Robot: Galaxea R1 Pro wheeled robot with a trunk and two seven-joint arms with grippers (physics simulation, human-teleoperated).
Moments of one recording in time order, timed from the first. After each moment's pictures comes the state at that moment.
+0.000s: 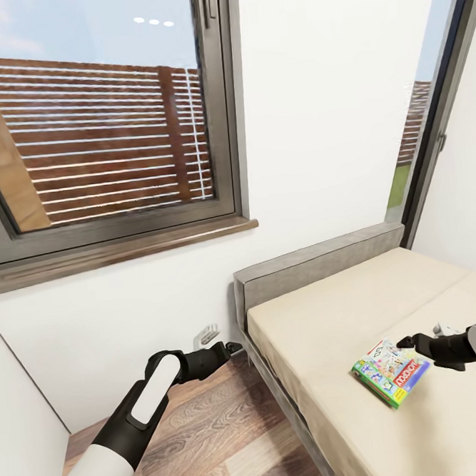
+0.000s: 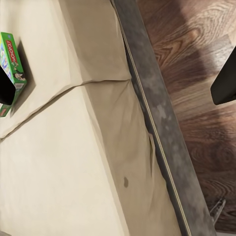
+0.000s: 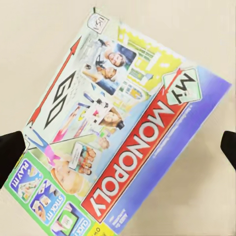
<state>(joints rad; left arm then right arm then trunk) -0.58 0.01 -0.34 -1.06 1.12 0.70 0.27 -0.70 -0.43 -0.35 -0.75 -0.17 1.04 0.31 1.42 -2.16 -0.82</state>
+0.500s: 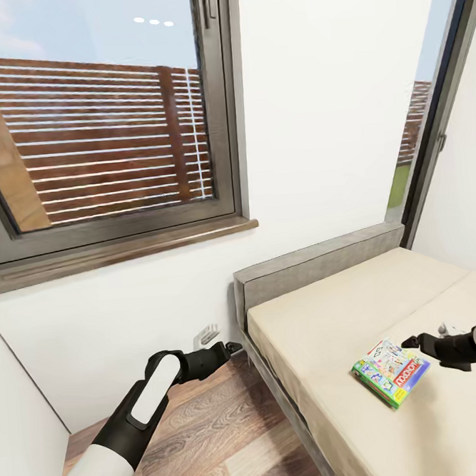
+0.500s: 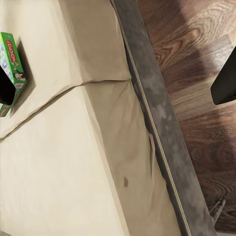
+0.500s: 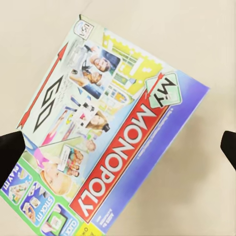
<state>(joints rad) -0.58 0.01 -0.34 -1.06 1.12 0.70 0.27 -0.71 -0.45 -0.35 -0.74 -0.18 1.04 0.31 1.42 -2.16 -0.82</state>
